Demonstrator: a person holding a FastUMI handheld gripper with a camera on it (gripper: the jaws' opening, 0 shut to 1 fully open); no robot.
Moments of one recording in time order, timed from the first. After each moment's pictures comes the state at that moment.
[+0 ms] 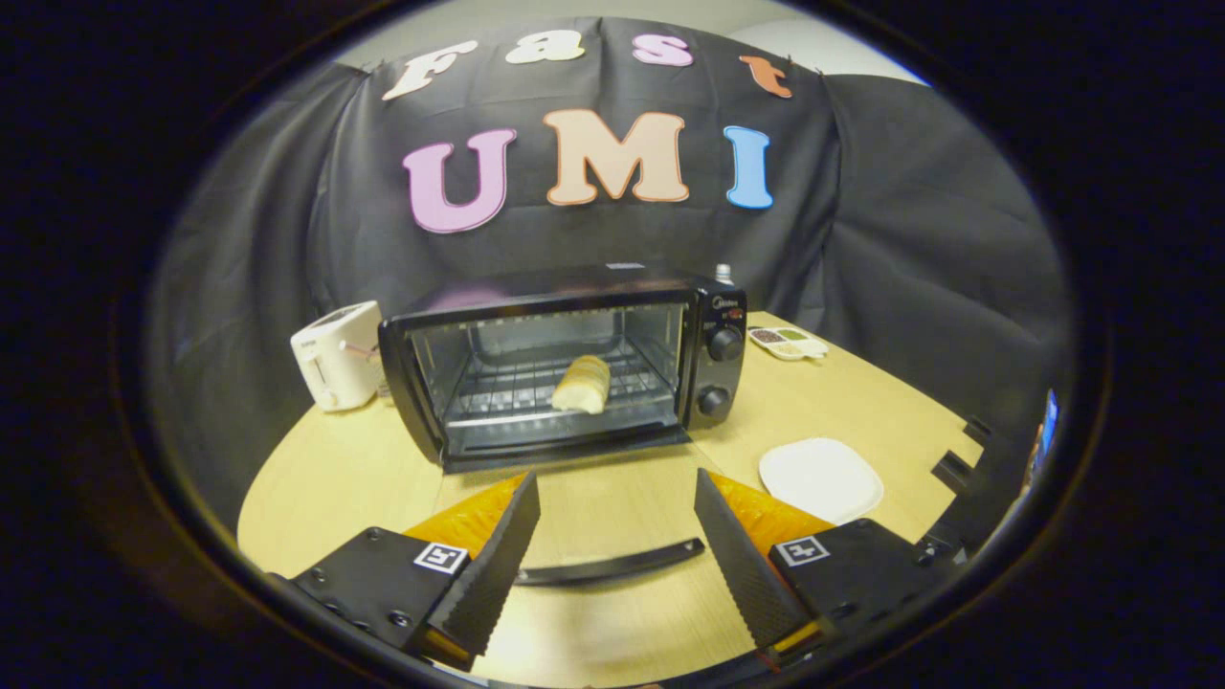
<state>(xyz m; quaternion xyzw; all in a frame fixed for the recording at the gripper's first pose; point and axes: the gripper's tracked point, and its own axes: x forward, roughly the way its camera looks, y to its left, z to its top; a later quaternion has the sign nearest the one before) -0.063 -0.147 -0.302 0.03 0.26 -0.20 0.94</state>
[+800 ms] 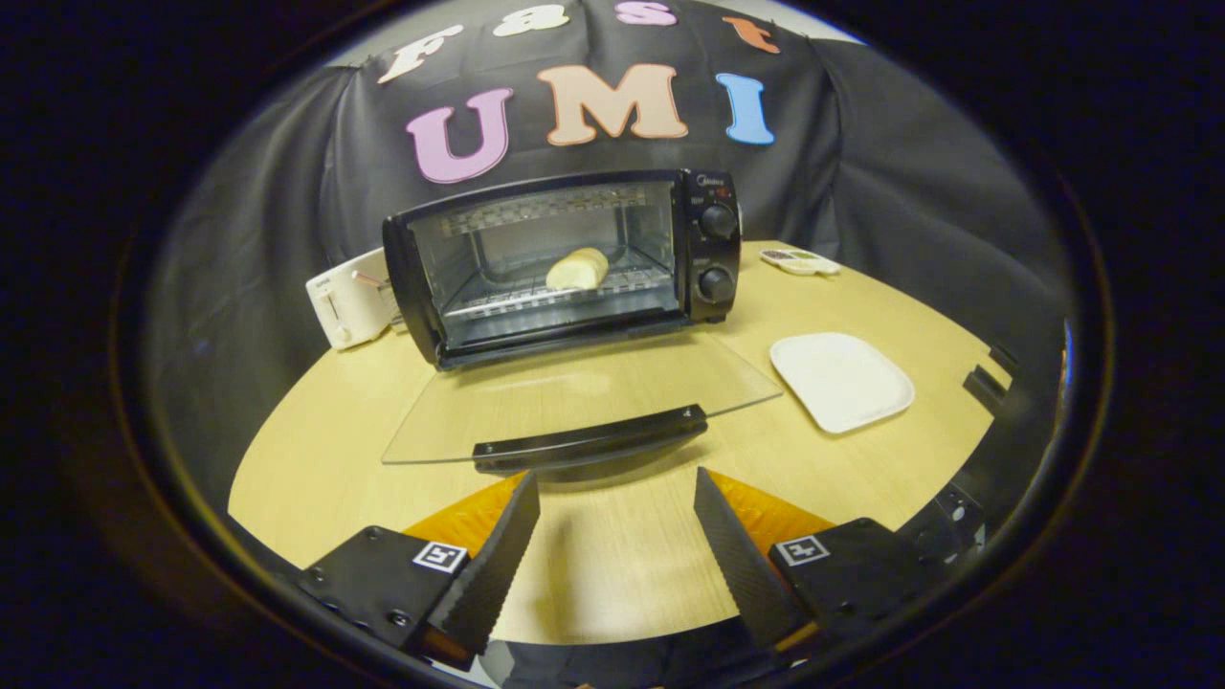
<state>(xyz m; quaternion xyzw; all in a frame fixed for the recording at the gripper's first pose) -0.108 -0.140 -0.380 0.08 0.32 -0.17 0.93</state>
